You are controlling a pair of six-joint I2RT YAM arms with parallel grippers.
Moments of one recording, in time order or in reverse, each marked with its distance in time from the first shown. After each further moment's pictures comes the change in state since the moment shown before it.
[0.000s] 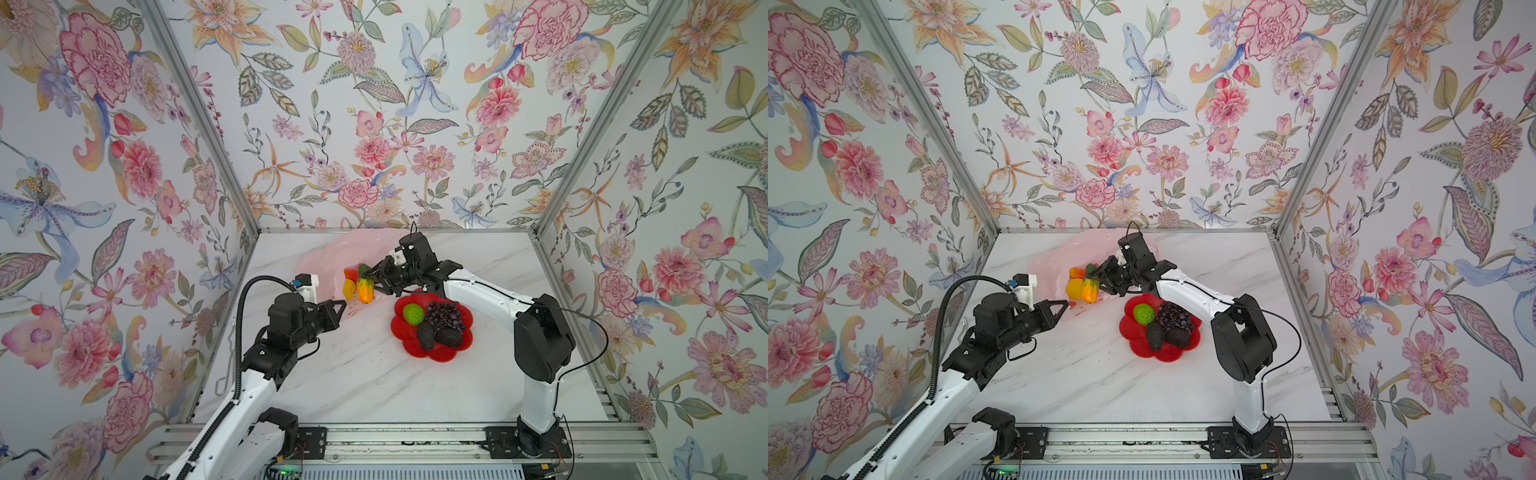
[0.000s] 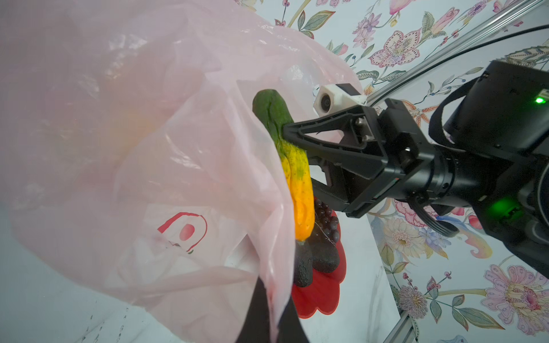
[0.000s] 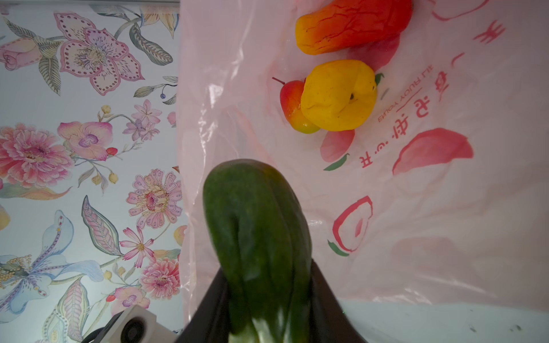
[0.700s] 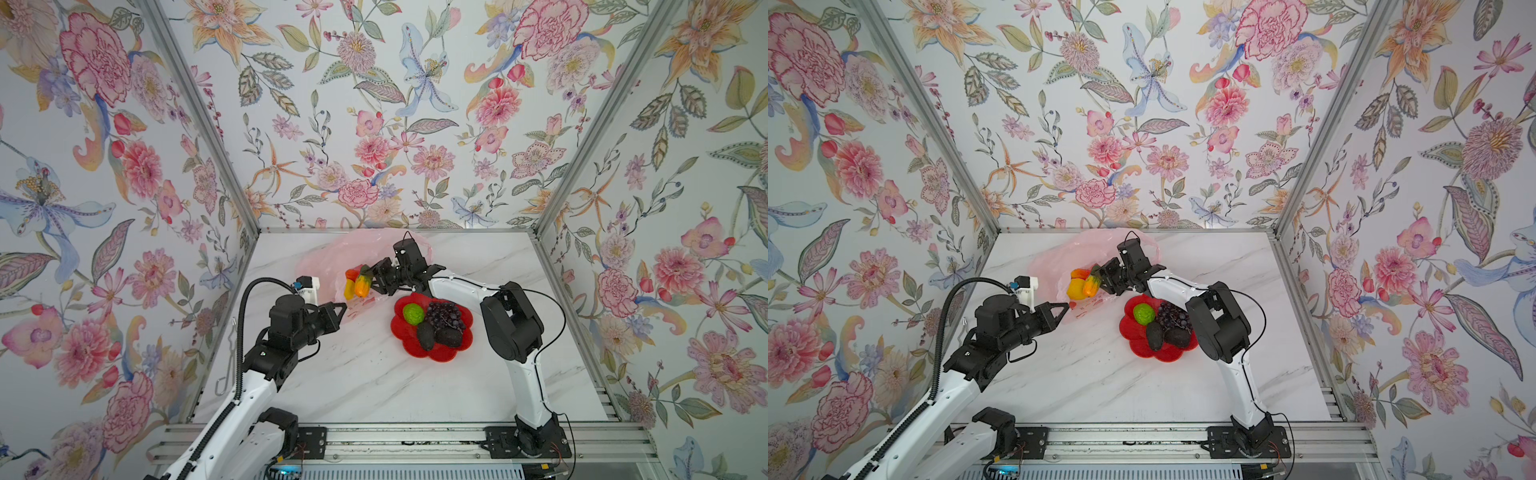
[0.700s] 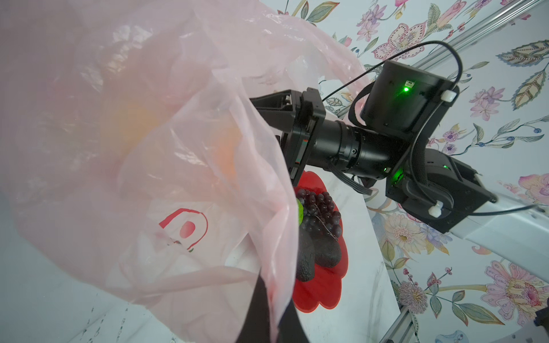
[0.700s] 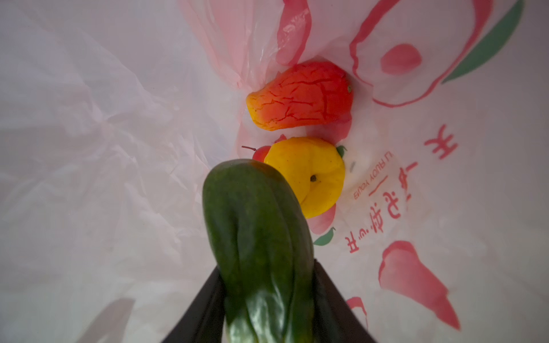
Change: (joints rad) left arm 0.000 -0.003 -0.021 0.000 0.015 0.000; right arm -0.045 0.230 0.080 0.159 0.059 0.172
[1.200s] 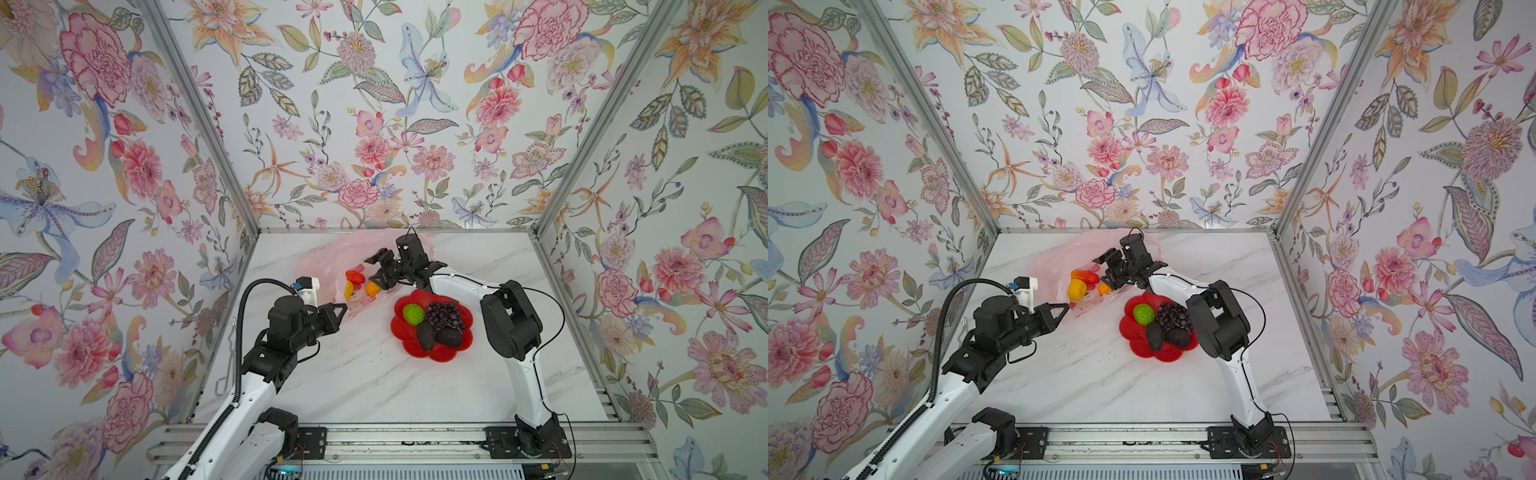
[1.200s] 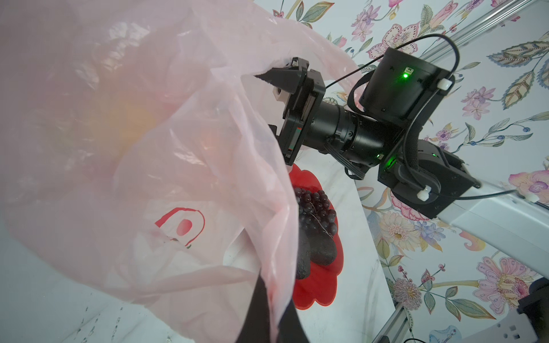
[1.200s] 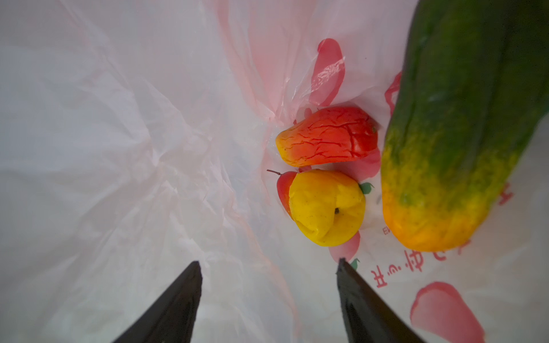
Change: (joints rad) left arm 0.000 -0.015 -0.004 0.000 0.008 -0.008; right arm -0.017 0.018 0.035 0.042 0.032 0.013
